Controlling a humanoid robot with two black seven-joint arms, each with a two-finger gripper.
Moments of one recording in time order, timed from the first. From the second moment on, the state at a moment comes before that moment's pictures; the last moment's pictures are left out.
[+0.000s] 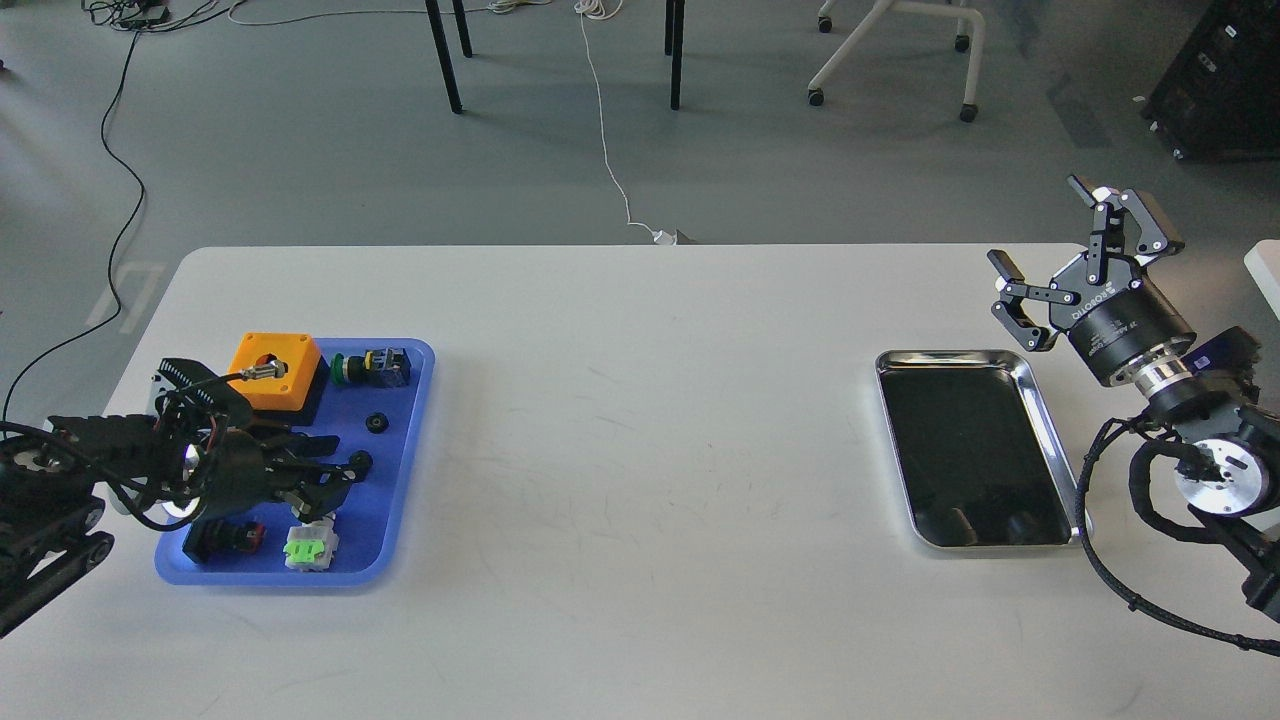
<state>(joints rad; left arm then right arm) -0.51 0.74 -0.57 -1.04 2.18 -0.21 -0.49 0.58 -0.58 0.62 0.83 -0.05 0.49 0.49</state>
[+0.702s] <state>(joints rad) -0.51 0.74 -0.57 -1.04 2.18 -0.20 -0.49 0.58 -0.58 0.62 0.83 -0.05 0.49 0.49</state>
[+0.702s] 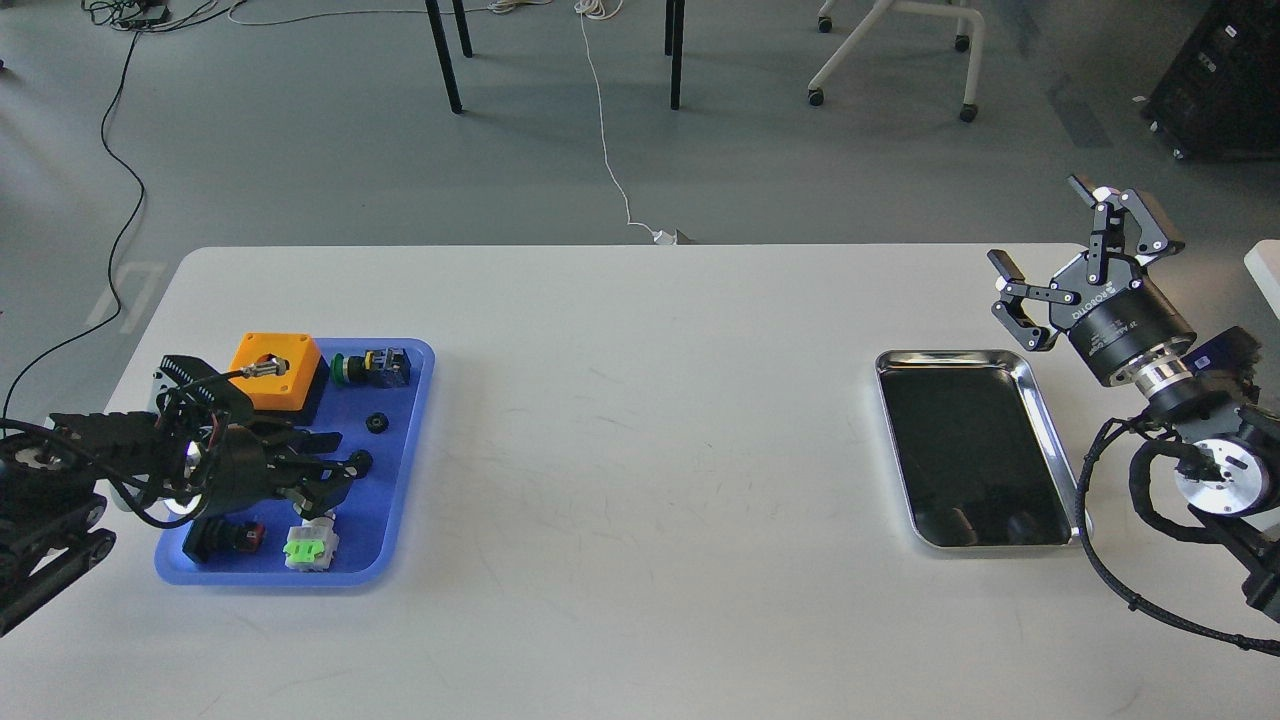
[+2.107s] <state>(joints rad) -0.61 0.76 -0.57 -1.10 2.18 -0.21 -0.49 0.57 -0.58 0.62 0.82 -0.05 0.49 0.49</state>
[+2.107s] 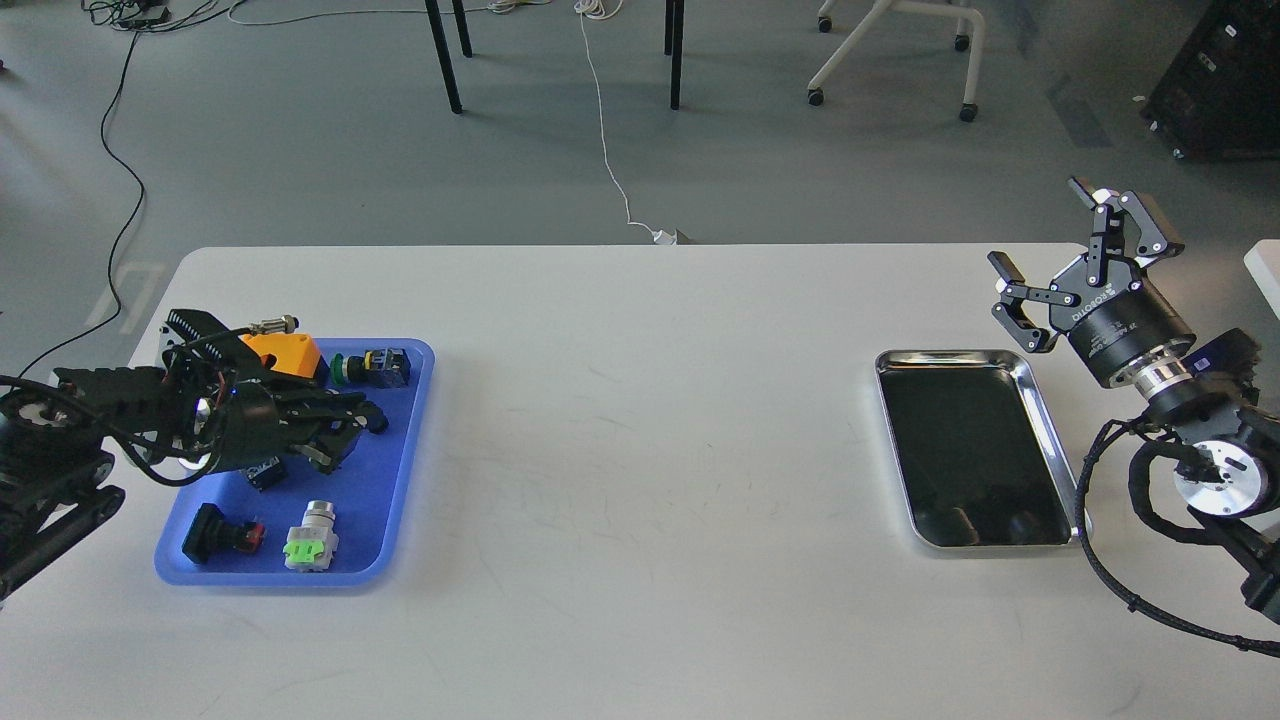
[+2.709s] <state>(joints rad) -0.88 0.63 -0.43 -1.30 2.18 -0.38 -0.49 0.58 -0.59 0.63 0.82 -0.05 0.49 0.49</state>
